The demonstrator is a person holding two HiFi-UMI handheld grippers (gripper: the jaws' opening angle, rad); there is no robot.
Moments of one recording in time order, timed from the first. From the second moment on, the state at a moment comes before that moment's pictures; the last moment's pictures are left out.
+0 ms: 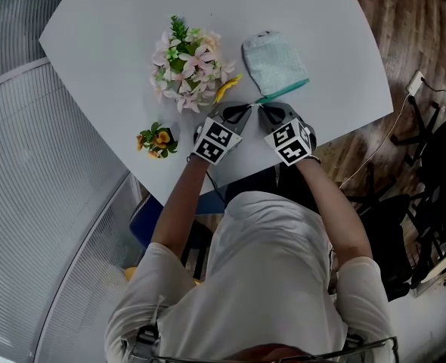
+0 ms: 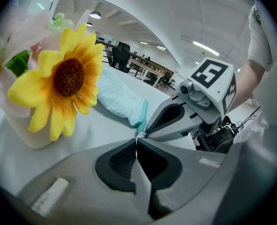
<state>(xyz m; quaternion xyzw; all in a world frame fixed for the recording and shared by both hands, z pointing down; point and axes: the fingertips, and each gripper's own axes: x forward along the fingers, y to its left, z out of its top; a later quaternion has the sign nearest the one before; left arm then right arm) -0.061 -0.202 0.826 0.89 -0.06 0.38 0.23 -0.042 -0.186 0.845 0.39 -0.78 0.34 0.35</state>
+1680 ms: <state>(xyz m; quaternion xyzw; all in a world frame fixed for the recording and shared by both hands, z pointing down) -0.080 -0.218 0.809 0.88 -0.14 0.37 0.26 0.086 -0.182 0.839 0.51 -0.70 0.36 0.35</state>
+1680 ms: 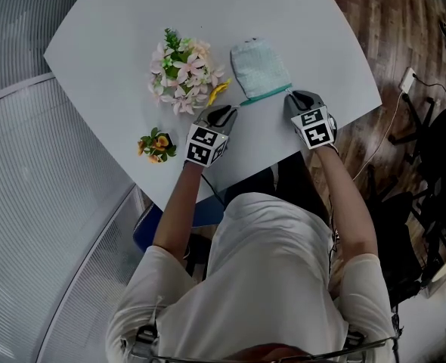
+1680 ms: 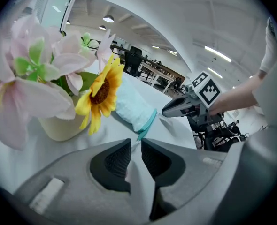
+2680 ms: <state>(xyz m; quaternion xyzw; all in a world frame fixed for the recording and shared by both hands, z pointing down) -0.072 -0.175 0.600 0.90 -0.27 0.23 0.23 0.087 -0.140 0.607 0.50 -0.79 0.23 0.26</state>
